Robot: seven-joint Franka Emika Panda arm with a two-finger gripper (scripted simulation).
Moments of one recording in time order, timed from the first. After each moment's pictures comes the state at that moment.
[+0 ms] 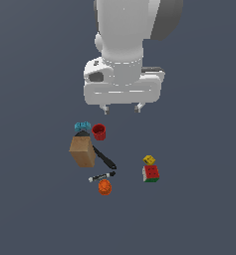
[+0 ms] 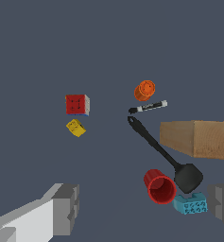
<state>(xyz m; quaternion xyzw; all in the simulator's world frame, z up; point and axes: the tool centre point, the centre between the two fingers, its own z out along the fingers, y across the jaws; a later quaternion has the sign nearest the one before) 0.012 0.014 0.327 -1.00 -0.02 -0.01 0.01</state>
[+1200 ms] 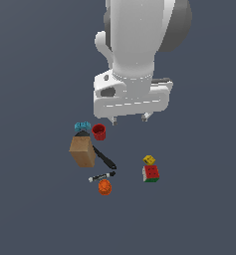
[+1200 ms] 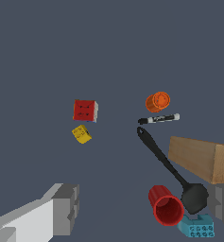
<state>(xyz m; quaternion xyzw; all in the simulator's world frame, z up) 0.037 0.037 0.308 -1.00 -0.07 -0.02 0.01</state>
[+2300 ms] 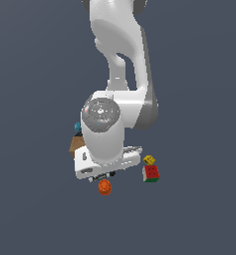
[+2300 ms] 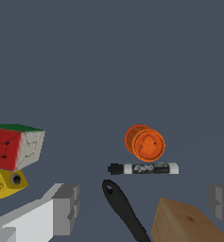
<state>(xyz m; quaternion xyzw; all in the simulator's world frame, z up) 0.140 -0.027 0.156 -0.99 -0.12 0.00 0.00</state>
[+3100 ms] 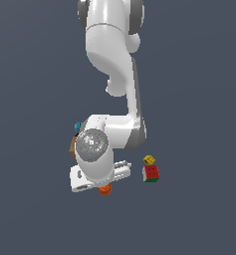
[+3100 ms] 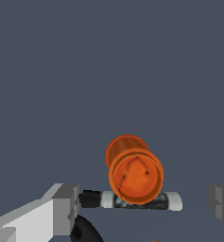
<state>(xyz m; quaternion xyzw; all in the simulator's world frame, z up) 0.160 -0.053 0.089 -0.99 -0.14 0.00 0.00</state>
